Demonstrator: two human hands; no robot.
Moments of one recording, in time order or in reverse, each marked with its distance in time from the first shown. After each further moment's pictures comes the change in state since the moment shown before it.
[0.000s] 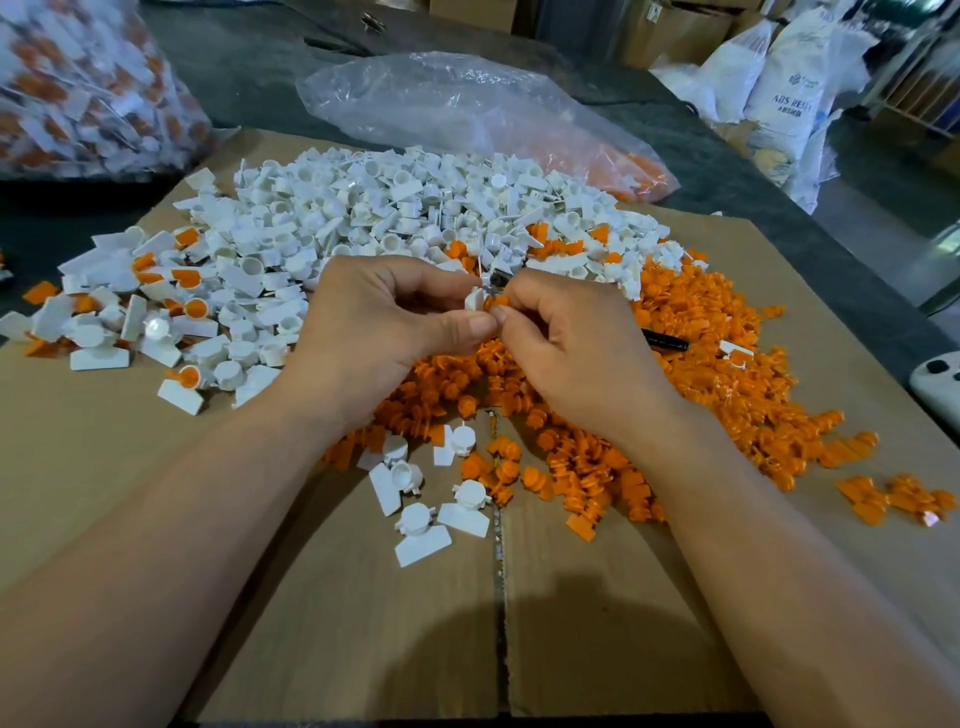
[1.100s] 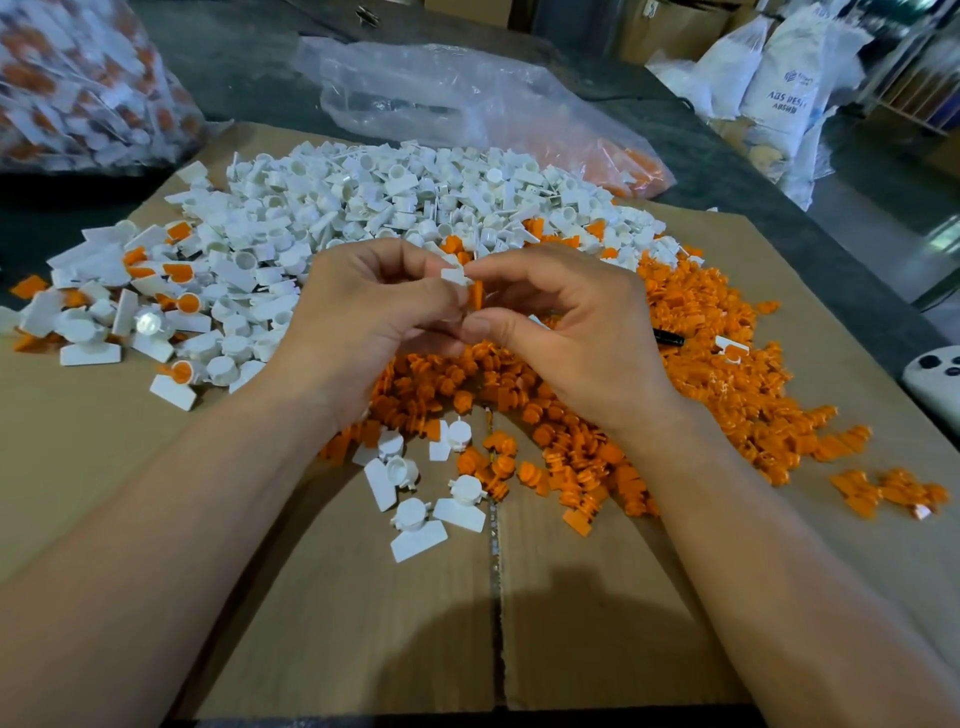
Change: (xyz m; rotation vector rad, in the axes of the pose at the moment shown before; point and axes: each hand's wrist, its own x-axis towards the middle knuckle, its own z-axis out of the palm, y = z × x) left_hand 0.003 0.006 0.001 -0.156 0.015 -0.127; right_hand 0.002 0.006 0.003 0.281 0.169 -0.180
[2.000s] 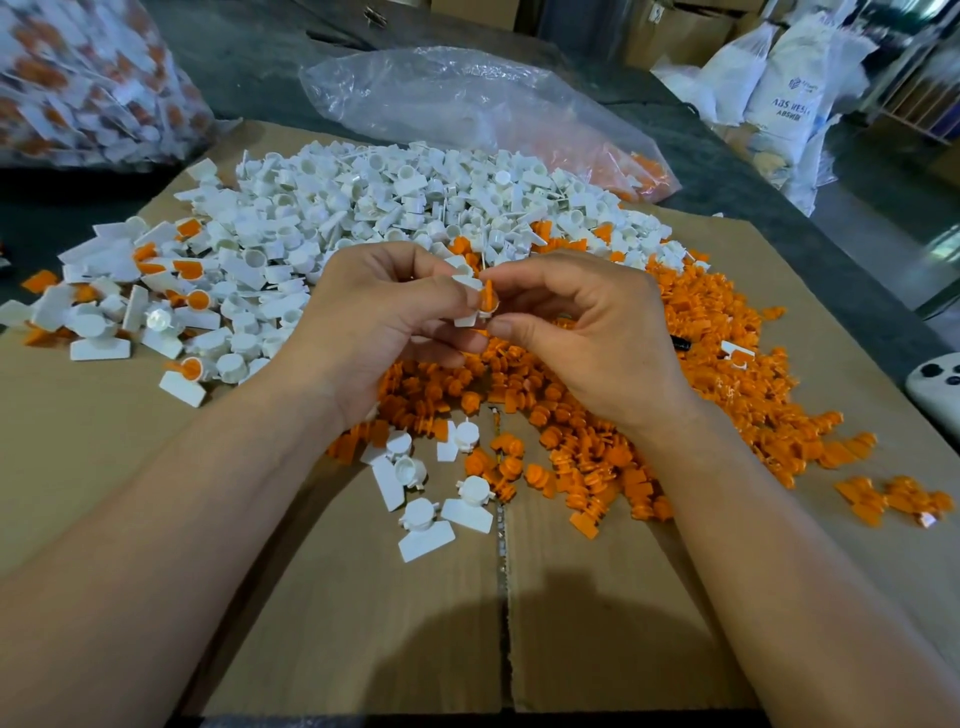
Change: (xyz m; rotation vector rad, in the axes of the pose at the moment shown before) left_hand 0.000 0.002 -0.003 0.012 -0.038 -0.072; right_hand 0.001 0.007 -0.003 0.037 -0.028 0.021
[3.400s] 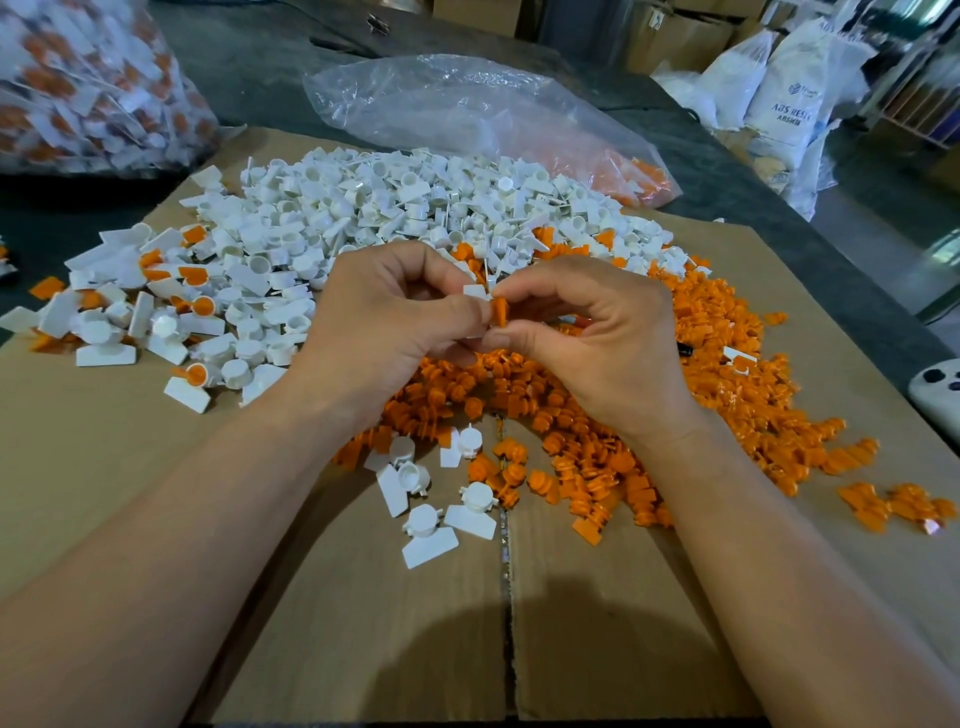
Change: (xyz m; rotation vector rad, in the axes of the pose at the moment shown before) left_hand -0.002 -0.002 0.004 0.060 0.031 0.164; right_hand -0.001 -0.003 0.000 -0.045 0.071 -0.106
